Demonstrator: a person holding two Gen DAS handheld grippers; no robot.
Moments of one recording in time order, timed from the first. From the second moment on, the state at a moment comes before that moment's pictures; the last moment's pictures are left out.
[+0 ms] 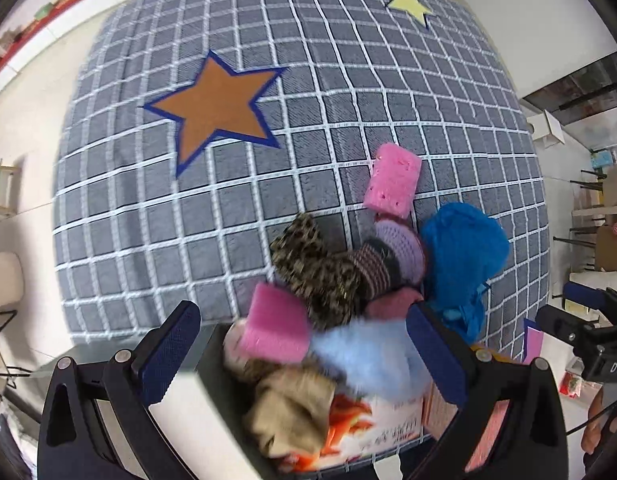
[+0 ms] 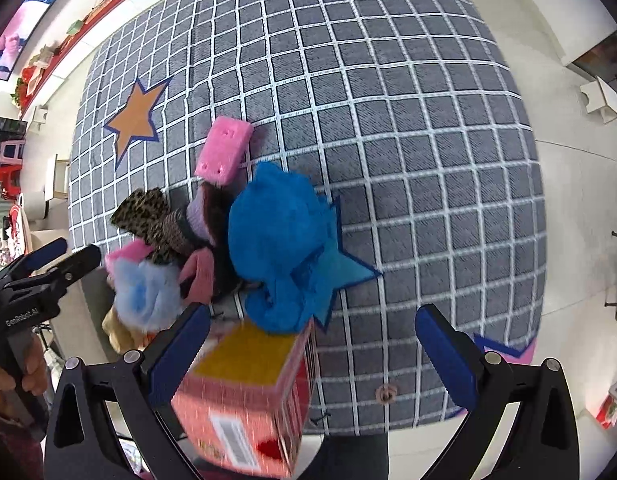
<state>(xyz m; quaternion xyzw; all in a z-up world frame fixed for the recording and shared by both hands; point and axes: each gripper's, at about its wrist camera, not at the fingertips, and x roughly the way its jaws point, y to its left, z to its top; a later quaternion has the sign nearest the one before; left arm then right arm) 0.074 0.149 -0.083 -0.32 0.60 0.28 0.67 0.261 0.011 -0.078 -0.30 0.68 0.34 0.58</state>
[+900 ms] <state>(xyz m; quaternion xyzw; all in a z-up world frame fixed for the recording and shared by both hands) 0.055 0.190 -0.150 -0.37 0.56 0.29 0.68 0.288 0.045 -0.117 -0.22 0.70 0.37 0.57</state>
